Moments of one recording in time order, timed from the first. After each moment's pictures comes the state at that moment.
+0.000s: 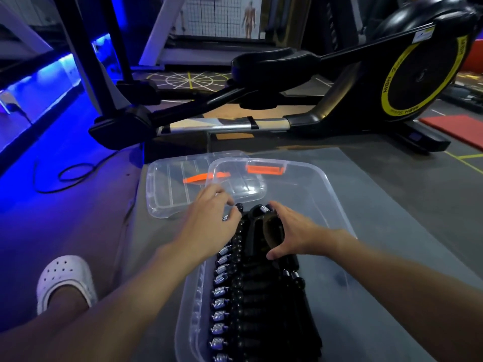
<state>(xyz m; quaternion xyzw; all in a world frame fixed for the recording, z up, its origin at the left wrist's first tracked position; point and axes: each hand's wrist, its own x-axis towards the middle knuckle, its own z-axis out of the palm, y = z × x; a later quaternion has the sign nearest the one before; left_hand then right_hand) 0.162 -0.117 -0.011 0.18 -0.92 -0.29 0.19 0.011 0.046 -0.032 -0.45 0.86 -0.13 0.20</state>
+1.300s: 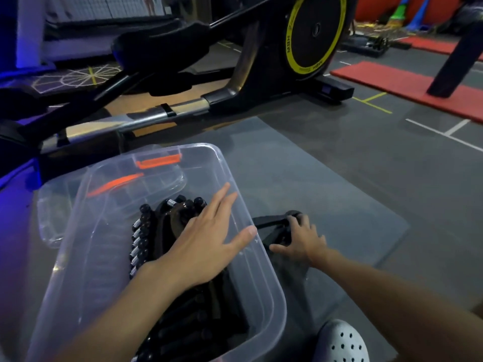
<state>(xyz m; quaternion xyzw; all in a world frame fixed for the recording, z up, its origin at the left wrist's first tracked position) 0.098 0.027 -0.013 -0.02 -0.96 -0.28 -0.03 -0.034 0.238 -0.144 -0.09 0.97 -0.13 0.19</state>
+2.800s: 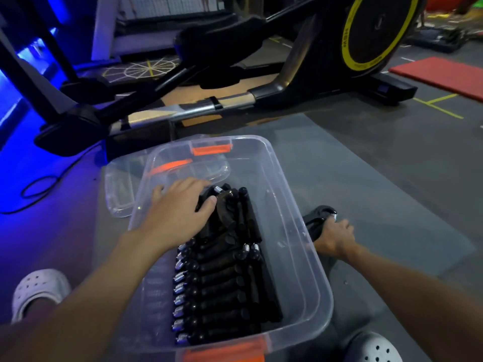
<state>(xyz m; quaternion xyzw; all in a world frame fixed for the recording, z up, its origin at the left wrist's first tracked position) 0.132 -0.073 -0.006 0.15 -0.98 -0.12 0.07 -0.042 0.206 -0.144 -0.03 0.97 -0.11 0.19</state>
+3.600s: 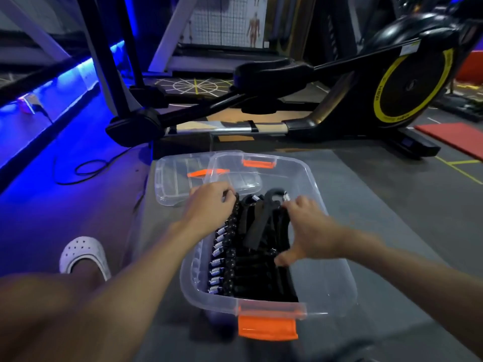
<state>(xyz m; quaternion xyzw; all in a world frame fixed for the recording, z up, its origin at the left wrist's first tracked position) 0.186 -0.088 0.012 0.25 -0.90 -0.30 0.19 0.087 0.111 0.042 -0.45 0.89 -0.01 0.11</state>
